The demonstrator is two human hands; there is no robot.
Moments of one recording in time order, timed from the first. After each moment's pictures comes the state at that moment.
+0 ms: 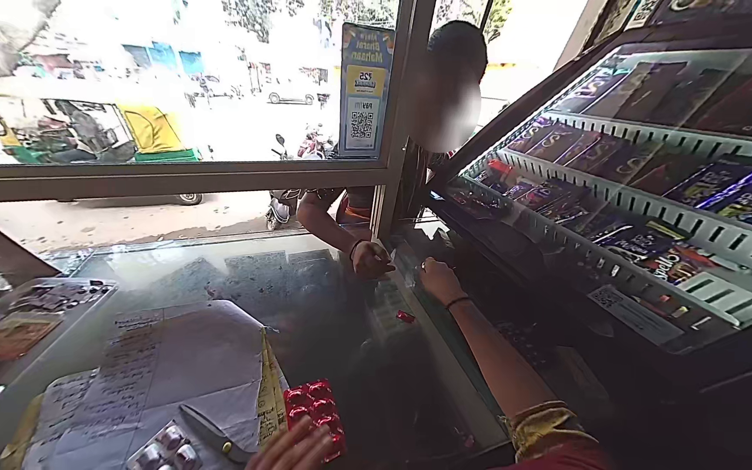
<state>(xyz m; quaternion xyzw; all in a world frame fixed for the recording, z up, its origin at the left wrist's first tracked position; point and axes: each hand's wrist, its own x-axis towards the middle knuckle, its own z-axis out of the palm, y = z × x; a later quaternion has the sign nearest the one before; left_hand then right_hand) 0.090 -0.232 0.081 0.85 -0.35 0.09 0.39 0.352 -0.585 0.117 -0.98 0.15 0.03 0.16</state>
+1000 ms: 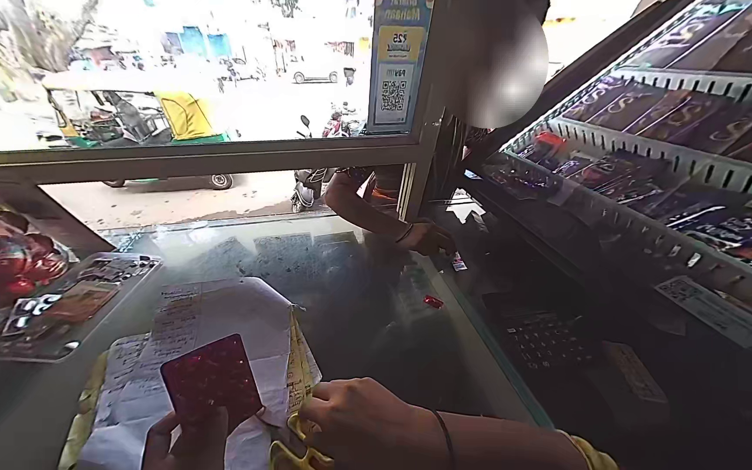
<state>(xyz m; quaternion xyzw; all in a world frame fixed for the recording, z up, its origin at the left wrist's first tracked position) 0.102 -0.220 0.069 0.63 0.10 0.41 0.65 0.162 -0.405 0.122 -0.83 -0.48 0.12 0.25</state>
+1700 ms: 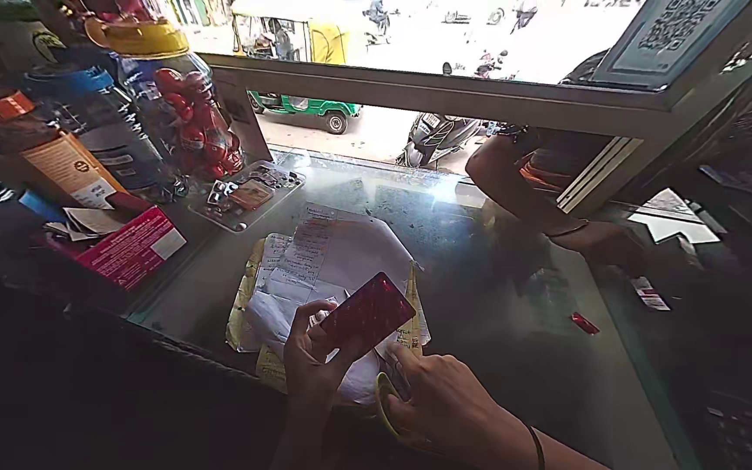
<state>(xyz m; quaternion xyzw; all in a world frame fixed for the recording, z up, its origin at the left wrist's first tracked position) 0.095 -0.199 0.063 0.59 0.05 0.37 0.72 0.153 -0.357 0.120 -0.89 -0.37 0.26 0.10</state>
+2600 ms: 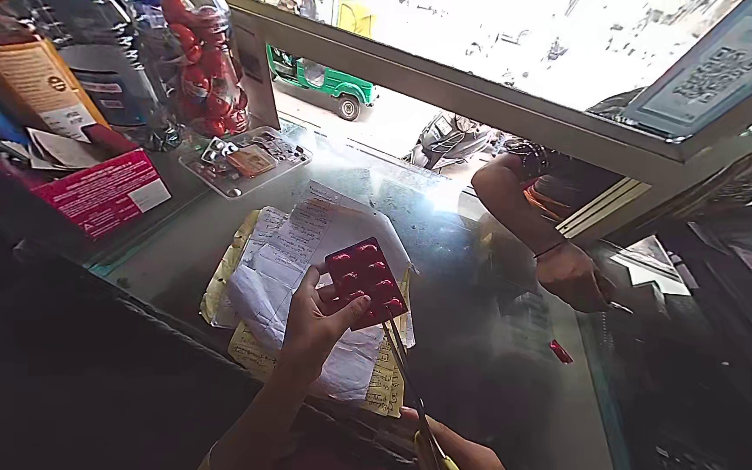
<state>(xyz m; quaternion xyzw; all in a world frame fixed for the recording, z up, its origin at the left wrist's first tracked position) 0.122 -0.200 0.092 0.56 0.13 0.25 0.78 0.114 -0.453 0.060 -0.69 -0.38 0.22 0.57</state>
